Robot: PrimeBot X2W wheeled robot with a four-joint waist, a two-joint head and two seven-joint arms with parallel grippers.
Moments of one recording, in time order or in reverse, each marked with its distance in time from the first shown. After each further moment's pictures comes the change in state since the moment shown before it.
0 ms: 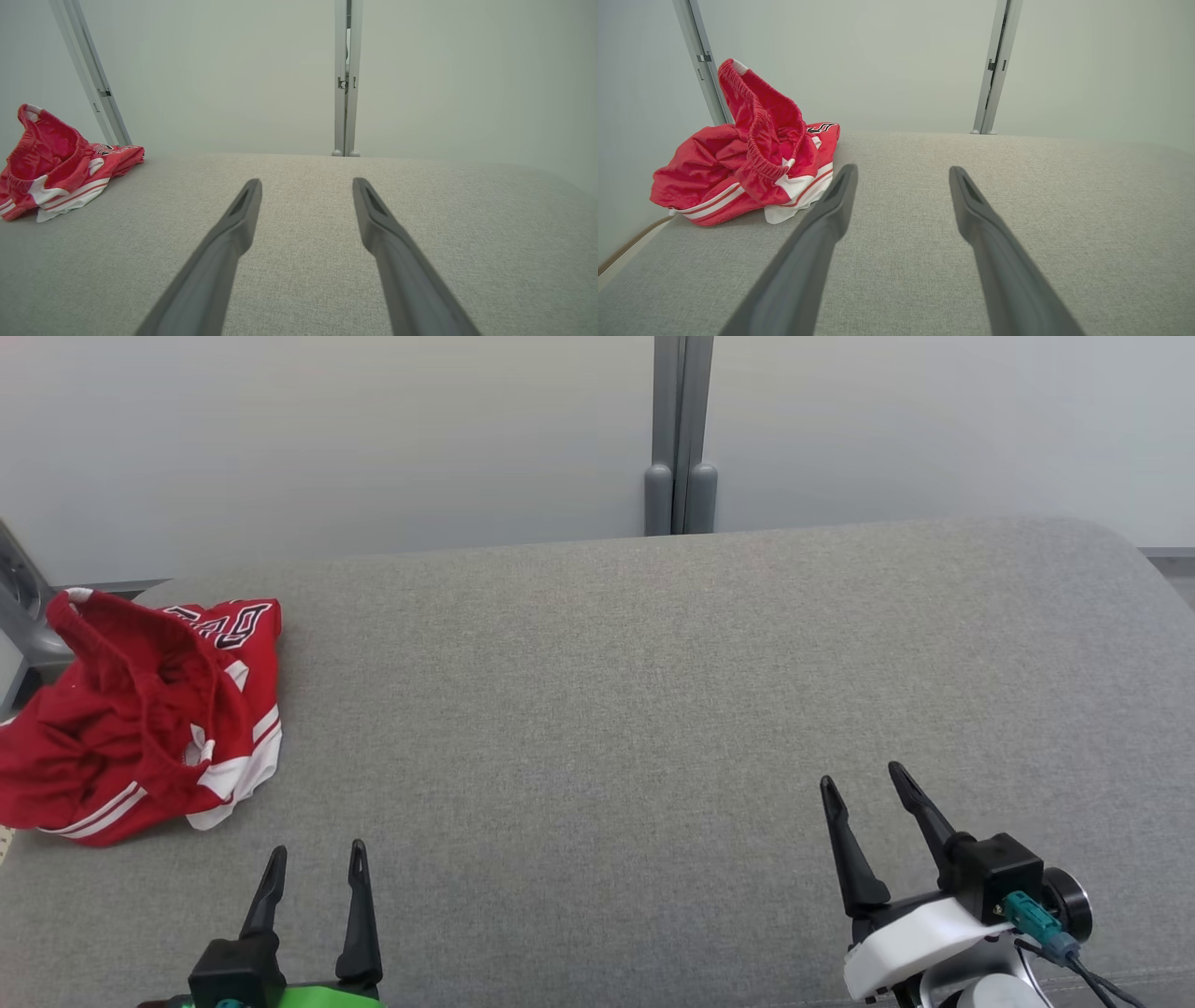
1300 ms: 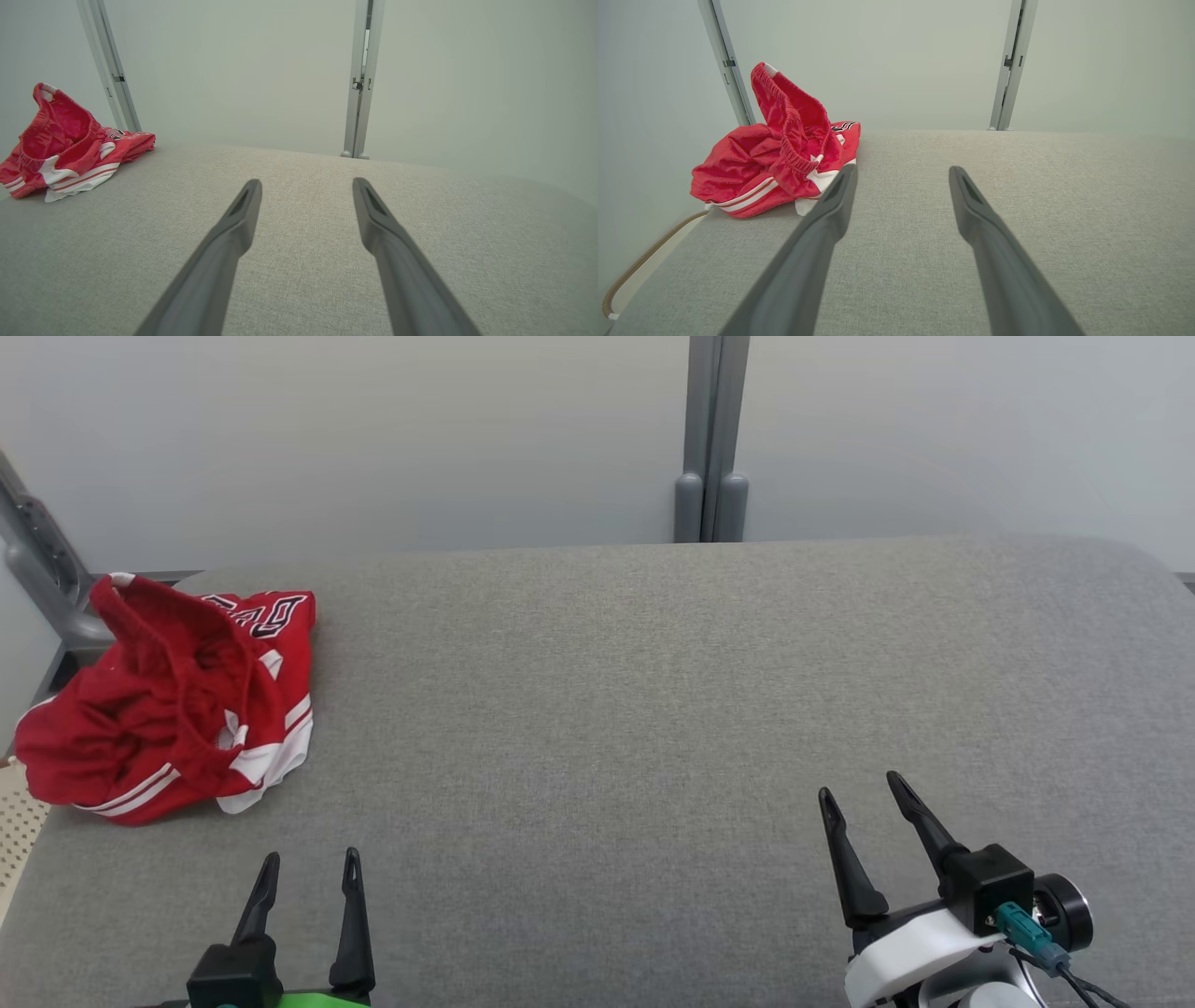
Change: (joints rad) left arm 0.017 0.029 -0.013 -0.018 0.021 0.022 0.013; right arm 0.010 -0.002 0.002 0.020 -0.052 0.000 -0.020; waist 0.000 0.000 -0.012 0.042
